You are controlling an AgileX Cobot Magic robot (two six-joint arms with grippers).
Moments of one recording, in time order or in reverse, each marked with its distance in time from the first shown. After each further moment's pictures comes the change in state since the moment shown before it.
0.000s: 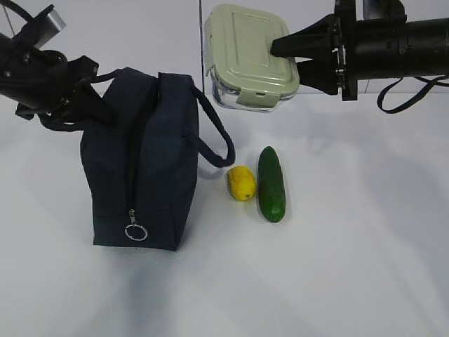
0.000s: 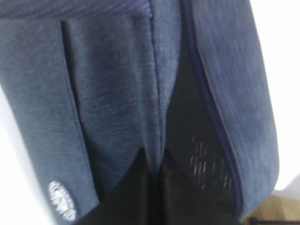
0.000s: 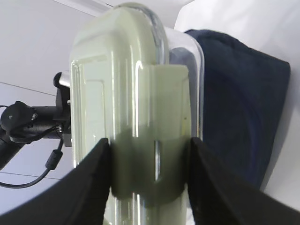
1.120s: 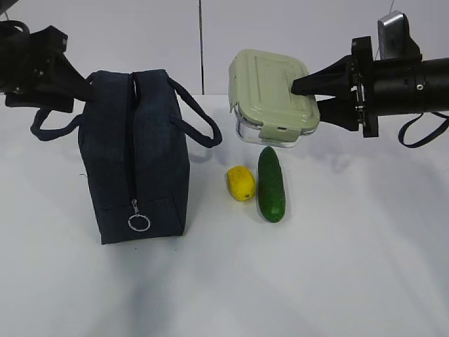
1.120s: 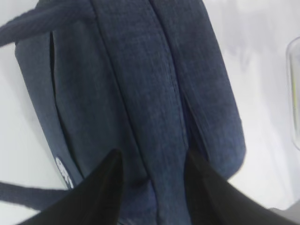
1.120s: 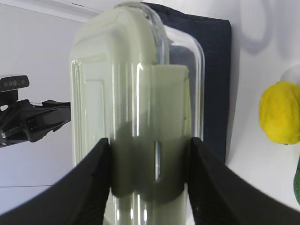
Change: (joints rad) left arm 0.030 -0.146 0.027 0.121 -0.019 -0.177; right arm -0.071 0.000 0.130 -0.040 -0.002 0.007
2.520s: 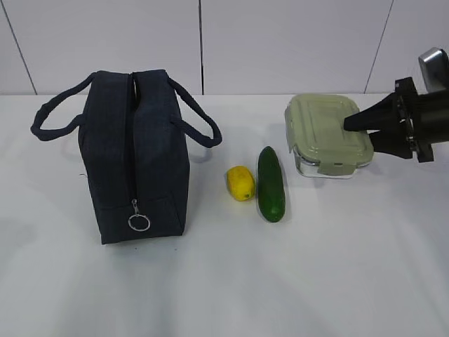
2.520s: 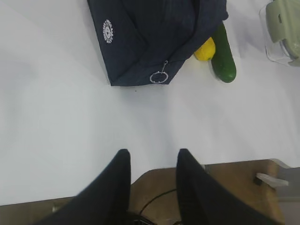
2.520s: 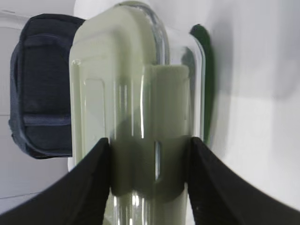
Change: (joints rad) left arm 0.058 -1.083 0.650 0.259 0.107 -0.351; right arm -0.199 0.076 -0.008 -0.215 -0.010 -0.013
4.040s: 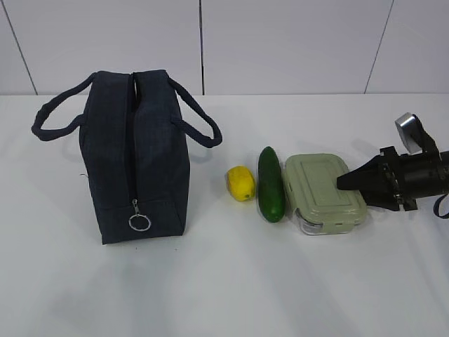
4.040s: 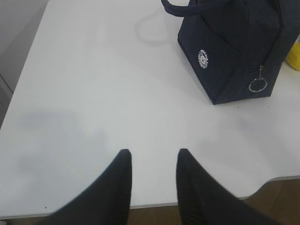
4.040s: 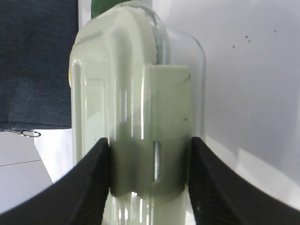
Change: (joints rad) left arm 0.000 -0.526 0.075 0.440 0.141 0.000; right arm -0.031 0.269 -0.002 -0.011 0.007 -0.263
